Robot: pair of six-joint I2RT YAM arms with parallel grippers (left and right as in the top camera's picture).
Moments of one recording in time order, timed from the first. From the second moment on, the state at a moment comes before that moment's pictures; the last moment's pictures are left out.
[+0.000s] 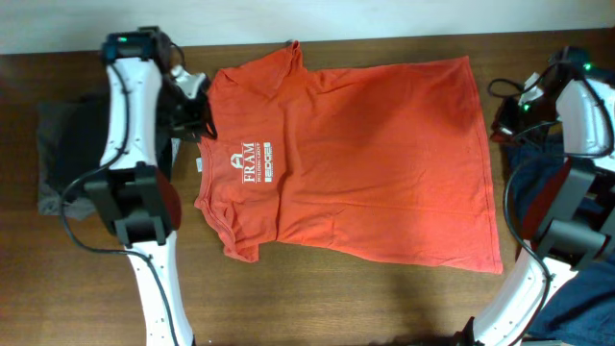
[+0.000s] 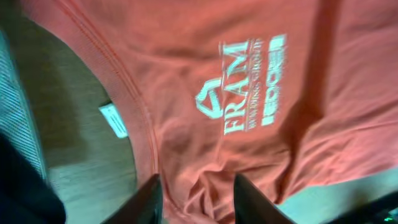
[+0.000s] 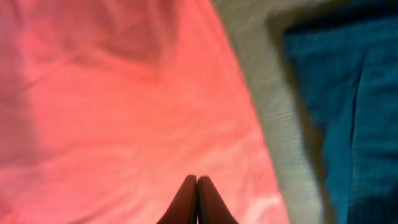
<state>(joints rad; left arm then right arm) 0.02 2.50 2.48 -1.67 0.28 0.14 -0.39 2.19 1.93 -1.23 -0.28 0.12</state>
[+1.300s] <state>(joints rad) -0.04 2.41 1.98 -1.06 -0.26 -0.05 -0.30 2.05 1.38 -0.91 -0.17 0.21</state>
